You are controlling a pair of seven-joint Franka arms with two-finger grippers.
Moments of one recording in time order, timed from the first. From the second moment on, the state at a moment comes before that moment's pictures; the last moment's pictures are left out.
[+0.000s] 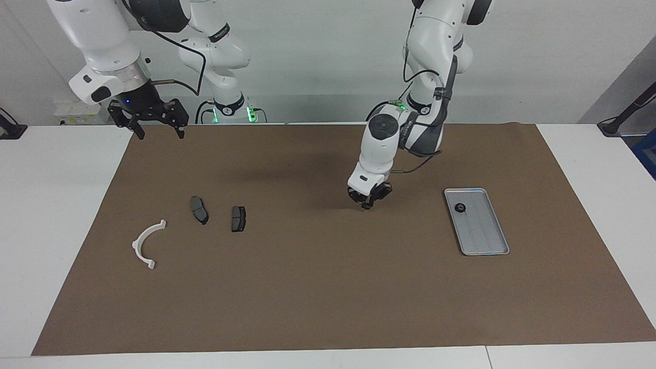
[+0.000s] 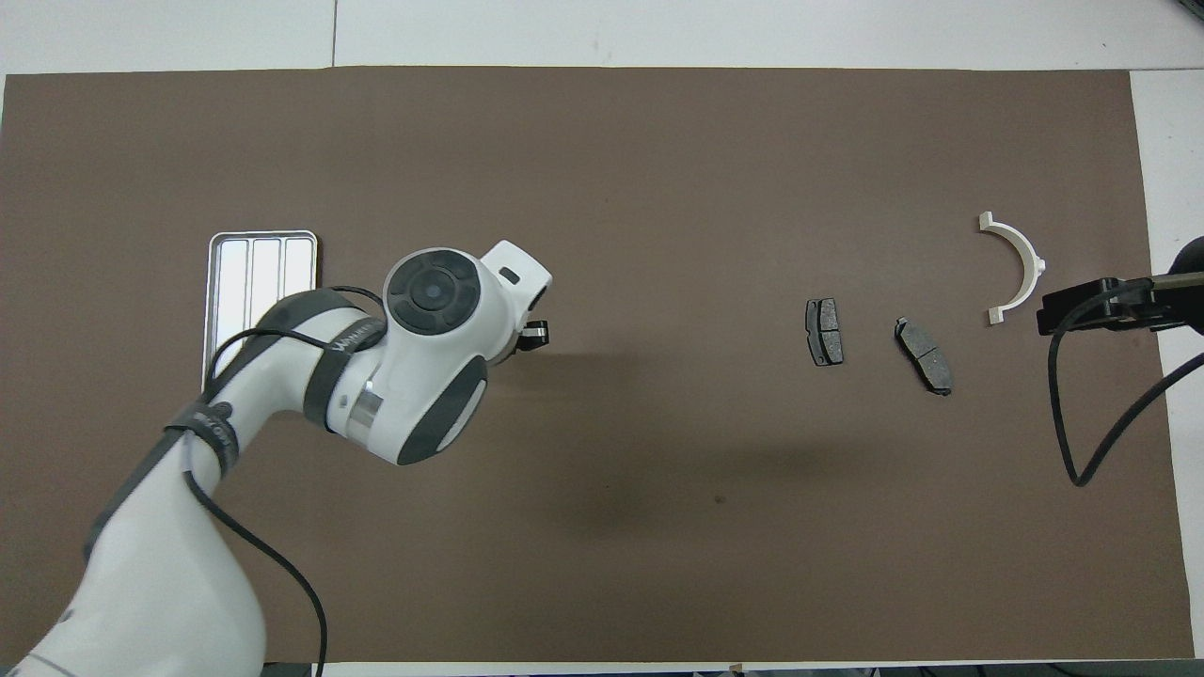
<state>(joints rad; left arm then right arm) -0.39 0.26 -0.13 -1.93 0.04 2.17 -0.58 -0.04 -0.09 0.02 -1.70 -0.01 1.58 -0.02</state>
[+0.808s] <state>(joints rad) 0.15 0.23 -0.12 -1.88 -0.02 2.15 0.19 -0.04 -0.09 0.02 -1.70 -0.01 1.58 -0.02</state>
